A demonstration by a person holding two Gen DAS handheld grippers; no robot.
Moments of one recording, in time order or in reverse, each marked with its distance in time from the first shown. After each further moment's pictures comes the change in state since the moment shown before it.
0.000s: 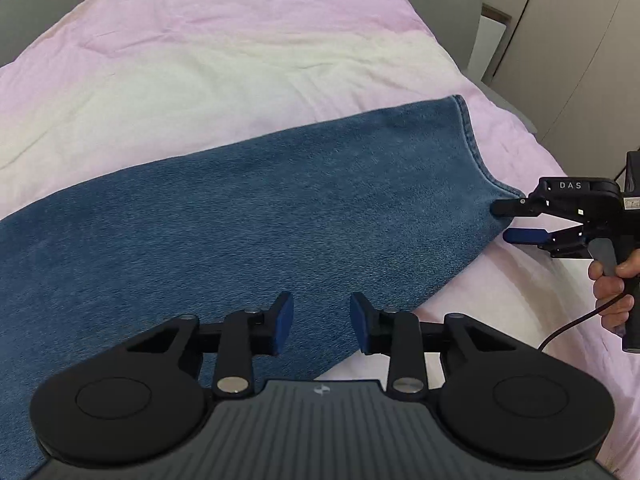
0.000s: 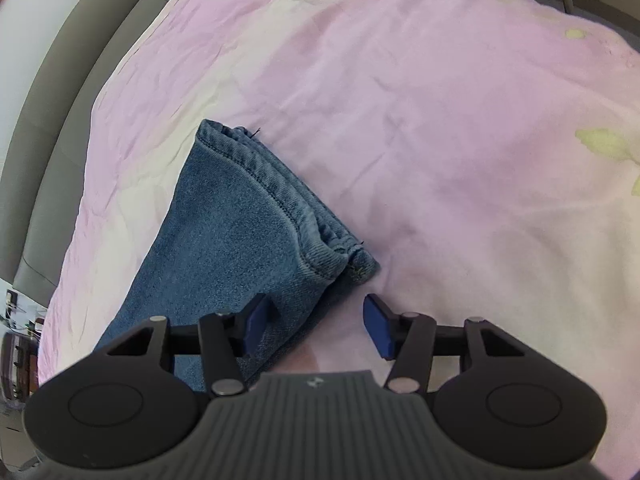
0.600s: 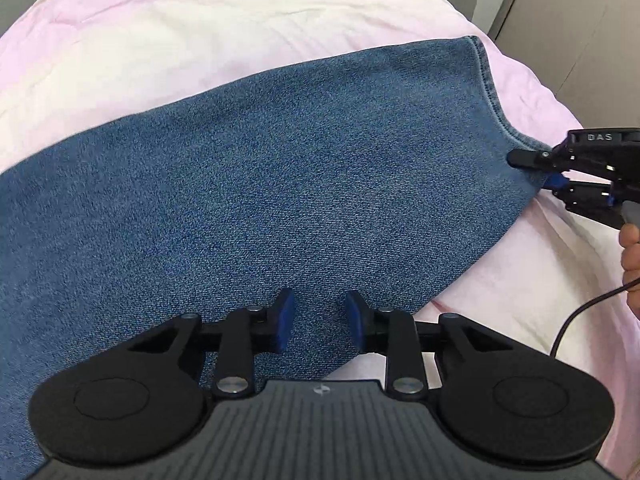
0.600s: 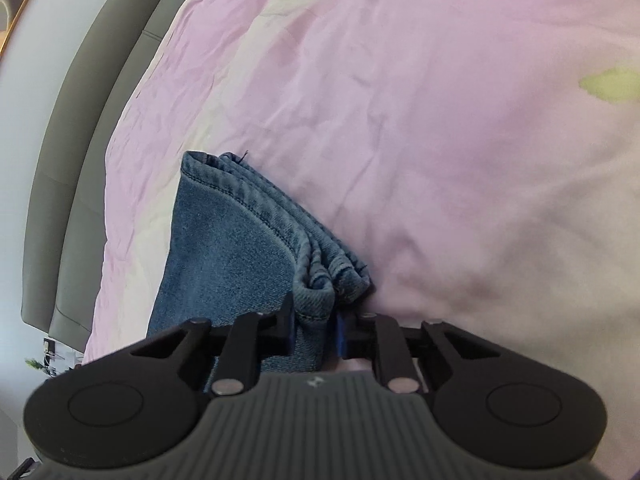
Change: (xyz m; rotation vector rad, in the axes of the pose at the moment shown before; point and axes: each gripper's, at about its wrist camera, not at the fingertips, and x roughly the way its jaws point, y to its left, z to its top) left arm 0.062 -0.017 -0.002 0.016 0.085 -0.001; right arm 0.008 -0.003 -0.003 0.040 -0.101 0.077
